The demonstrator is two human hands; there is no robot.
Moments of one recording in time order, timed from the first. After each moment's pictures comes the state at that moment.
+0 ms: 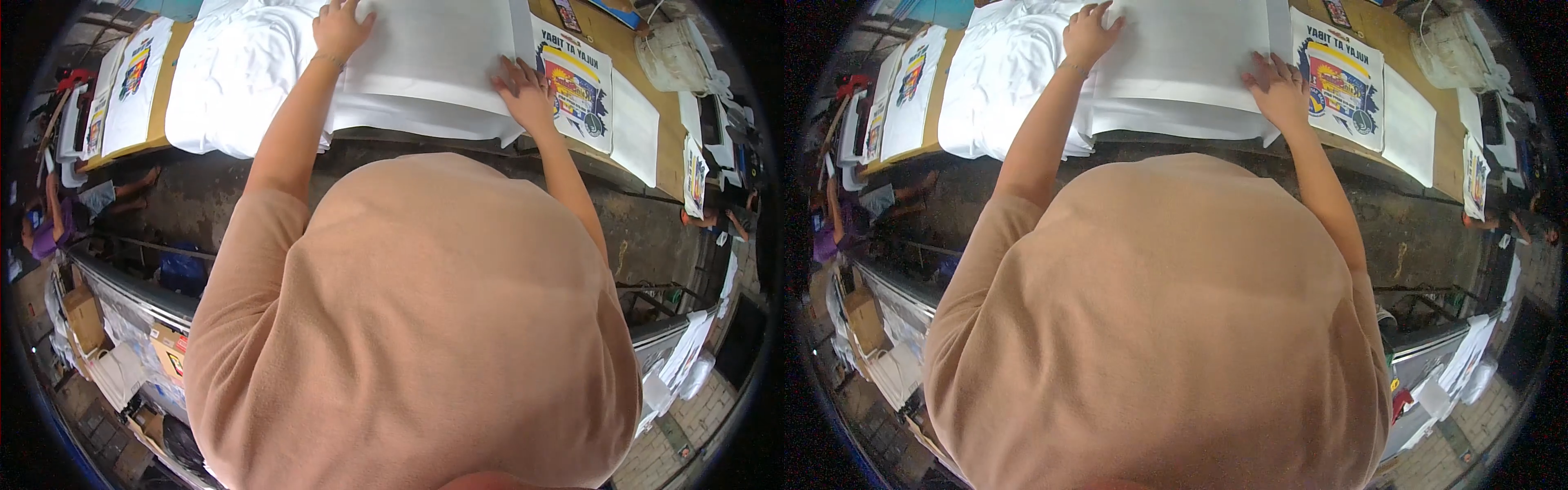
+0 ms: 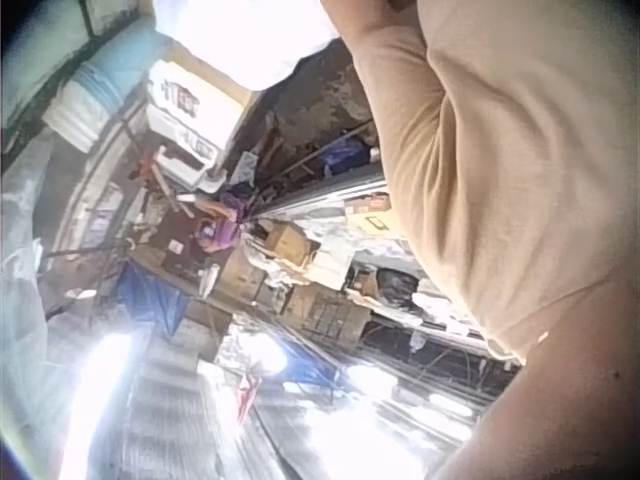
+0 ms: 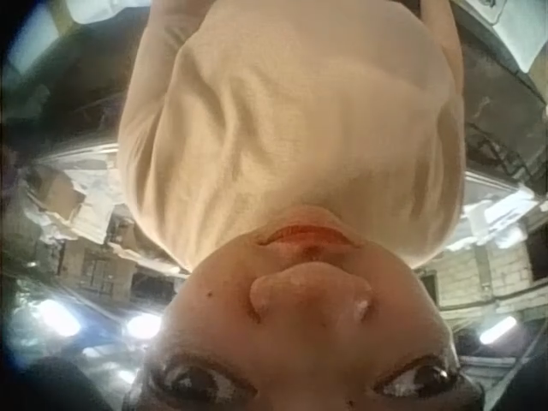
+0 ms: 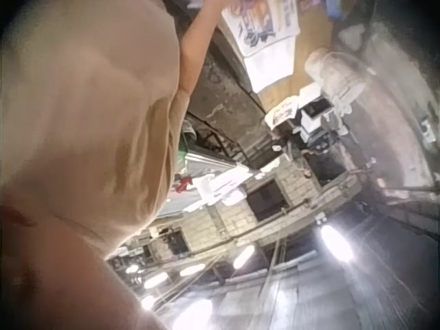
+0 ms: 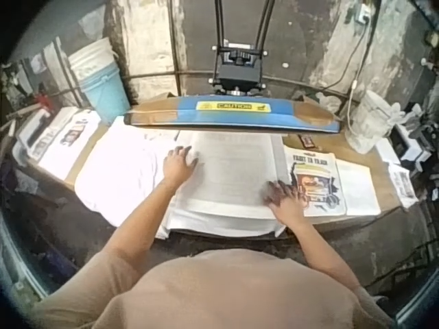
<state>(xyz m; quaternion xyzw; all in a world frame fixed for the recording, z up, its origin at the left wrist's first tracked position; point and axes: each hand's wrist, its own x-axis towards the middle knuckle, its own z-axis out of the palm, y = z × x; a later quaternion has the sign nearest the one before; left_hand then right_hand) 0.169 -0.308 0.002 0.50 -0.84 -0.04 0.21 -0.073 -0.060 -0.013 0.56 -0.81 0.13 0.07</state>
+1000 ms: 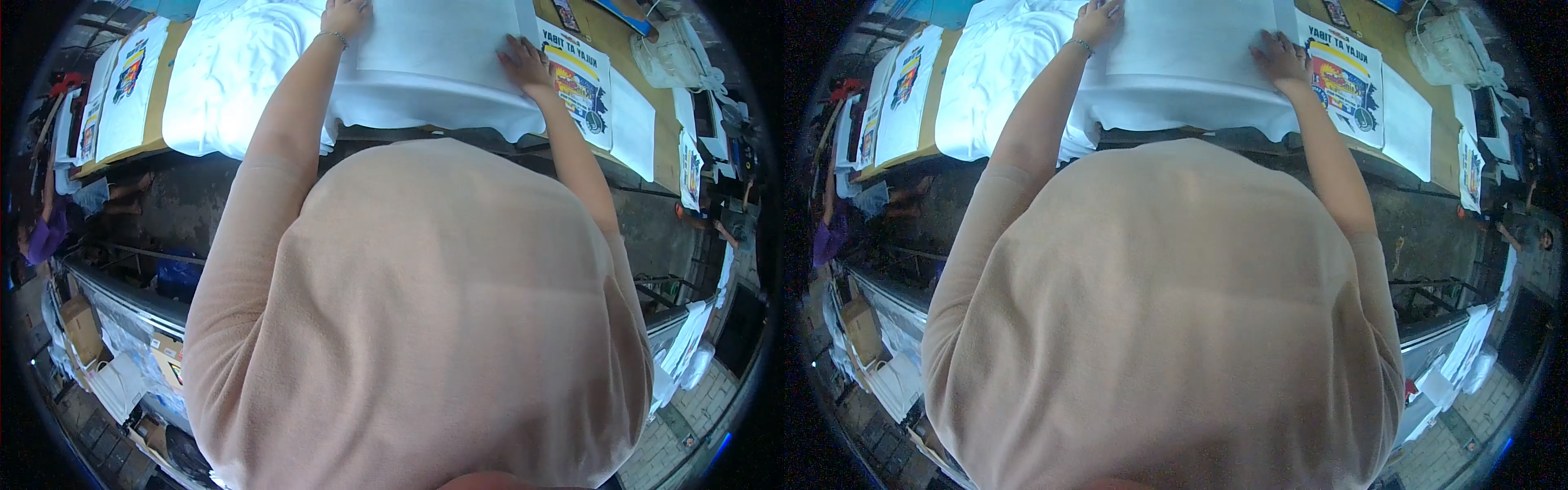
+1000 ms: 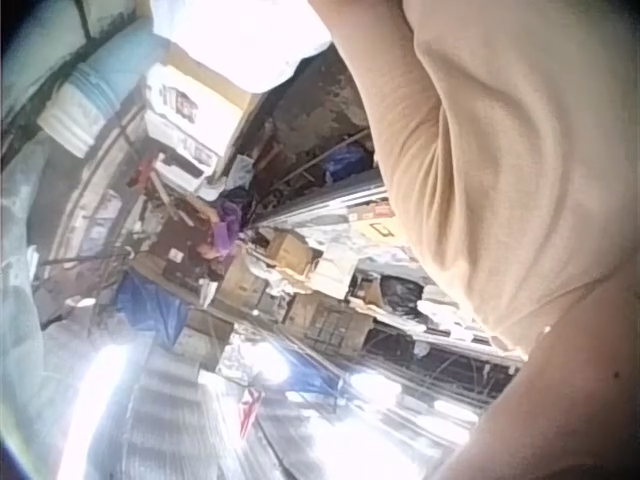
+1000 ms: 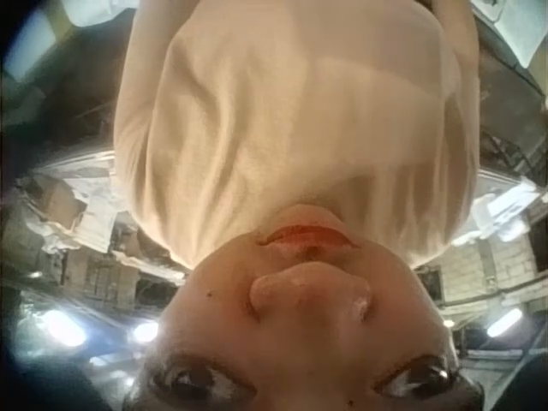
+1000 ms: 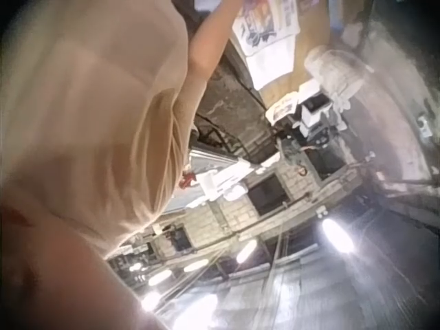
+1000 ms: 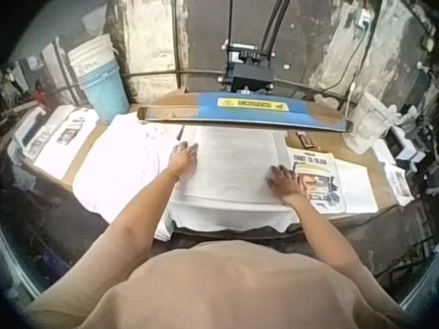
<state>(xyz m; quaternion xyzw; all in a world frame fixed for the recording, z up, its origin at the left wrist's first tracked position) 0.176 -0.370 -0.050 0.39 -0.88 -0.03 0.26 -0.090 -0.118 -0.014 0.50 -0.87 0.02 -0.01</state>
